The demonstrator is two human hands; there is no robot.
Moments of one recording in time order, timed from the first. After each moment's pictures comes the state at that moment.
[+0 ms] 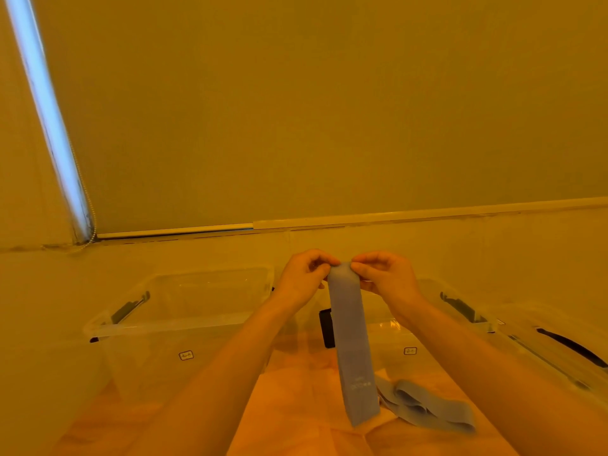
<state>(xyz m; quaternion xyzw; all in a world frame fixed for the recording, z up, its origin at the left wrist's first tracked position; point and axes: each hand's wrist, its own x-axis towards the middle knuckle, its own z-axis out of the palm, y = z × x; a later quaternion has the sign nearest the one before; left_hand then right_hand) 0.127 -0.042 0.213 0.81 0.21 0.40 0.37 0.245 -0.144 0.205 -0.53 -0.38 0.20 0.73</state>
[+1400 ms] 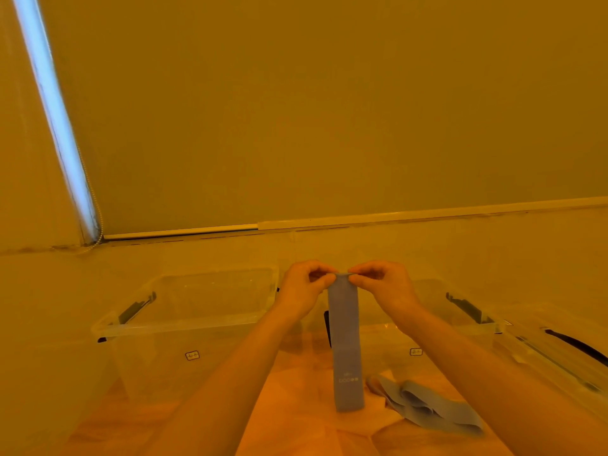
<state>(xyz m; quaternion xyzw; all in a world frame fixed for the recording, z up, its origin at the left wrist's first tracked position) 0.124 -0.031 0.194 0.81 0.24 0.41 0.34 0.248 -0.131 0.190 -0.60 -0.45 0.11 0.66</state>
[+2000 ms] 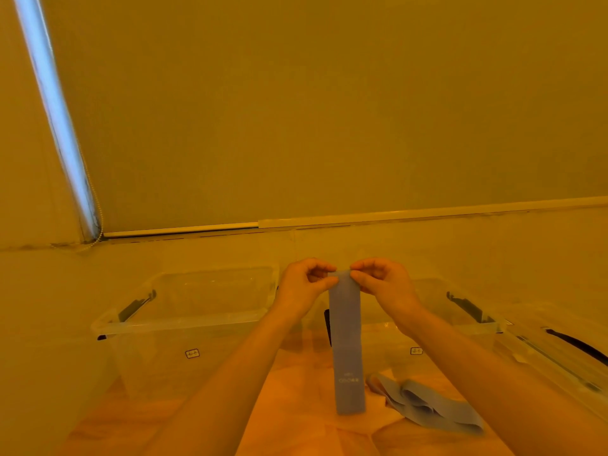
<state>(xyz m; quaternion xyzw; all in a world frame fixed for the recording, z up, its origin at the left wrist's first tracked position) 0.123 -0.027 0.189 0.79 0.22 0.44 0.36 0.246 -0.131 0.187 -0.56 -0.44 0.15 0.68</state>
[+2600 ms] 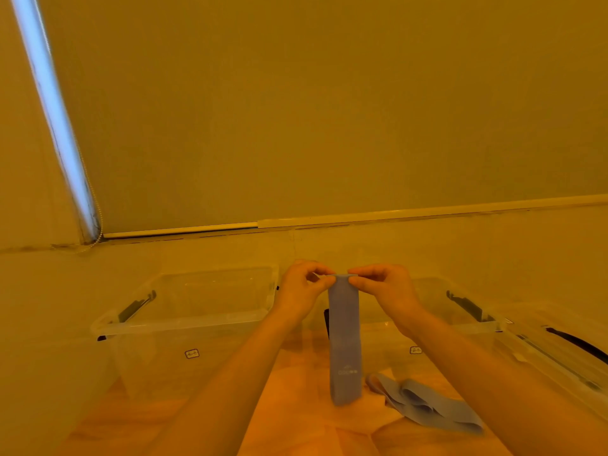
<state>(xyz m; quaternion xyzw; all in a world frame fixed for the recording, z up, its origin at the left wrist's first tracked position) 0.125 -0.029 0.186 0.80 0.24 0.44 0.34 0.248 -0.134 0.184 -0.59 -0.43 0.15 0.67</state>
